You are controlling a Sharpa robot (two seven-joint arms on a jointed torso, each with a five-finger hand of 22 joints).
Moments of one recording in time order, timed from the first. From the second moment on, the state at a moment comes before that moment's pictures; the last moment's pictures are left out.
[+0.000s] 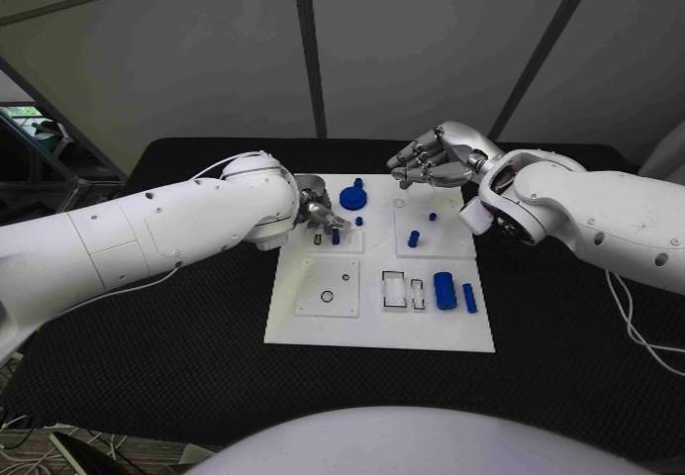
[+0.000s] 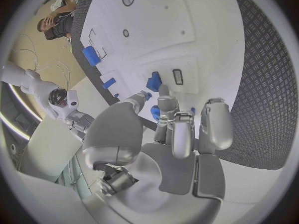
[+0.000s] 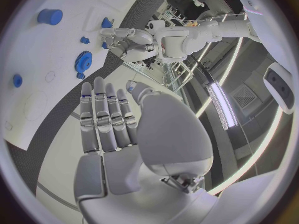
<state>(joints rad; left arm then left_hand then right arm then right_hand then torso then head) 1.25 -0.56 -0.03 1.31 -1.15 0.09 -0.55 0.96 -0.09 0.29 0.19 0.12 0.92 0.03 0.73 0.54 1.25 -0.03 1.09 0.86 1.47 -0.08 1.57 1.31 0.05 1.39 0.03 1.35 1.30 1.21 -0.76 0.04 1.41 -0.80 -0.22 0.12 1.40 -0.11 0.35 0.15 0.29 0.99 0.20 0.09 0.07 1.13 0.14 0.14 0.06 1.21 0.09 0.07 0.32 0.17 0.92 0.21 0.26 0.08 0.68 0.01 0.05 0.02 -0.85</state>
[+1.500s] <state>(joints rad) 1.25 -0.56 -0.03 1.31 -1.09 0.12 -0.55 1.12 -0.06 0.54 0.11 0.13 0.90 0.03 0.74 0.52 1.24 -0.03 1.08 0.84 1.47 -0.08 1.57 1.31 0.05 1.39 0.03 1.33 1.31 1.21 -0.76 0.04 1.41 -0.80 -0.22 0.12 1.40 -0.11 0.35 0.15 0.29 0.99 0.20 0.09 0.07 1.13 0.14 0.14 0.06 1.21 0.09 0.07 0.32 0.17 0.92 0.22 0.26 0.08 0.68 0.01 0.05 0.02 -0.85</state>
